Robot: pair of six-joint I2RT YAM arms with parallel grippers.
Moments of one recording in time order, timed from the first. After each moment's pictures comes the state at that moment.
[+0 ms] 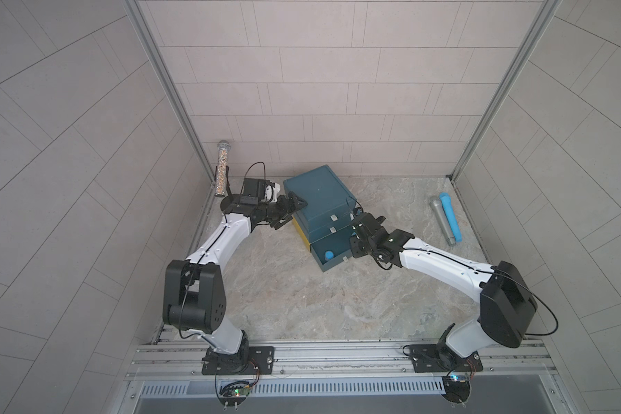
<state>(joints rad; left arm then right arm) -0.13 1.60 1.24 -0.41 0.65 -0.71 0.69 1.57 1.12 -0.48 0.25 0.36</state>
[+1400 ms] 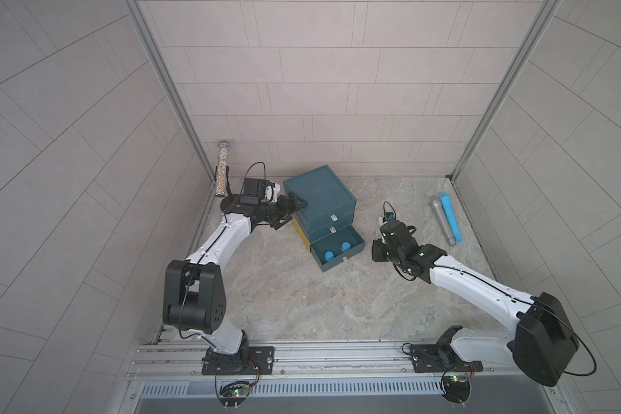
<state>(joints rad) -0.13 1.60 1.24 -0.41 0.65 -0.71 0.57 1.30 0.81 -0.38 0.15 0.53</state>
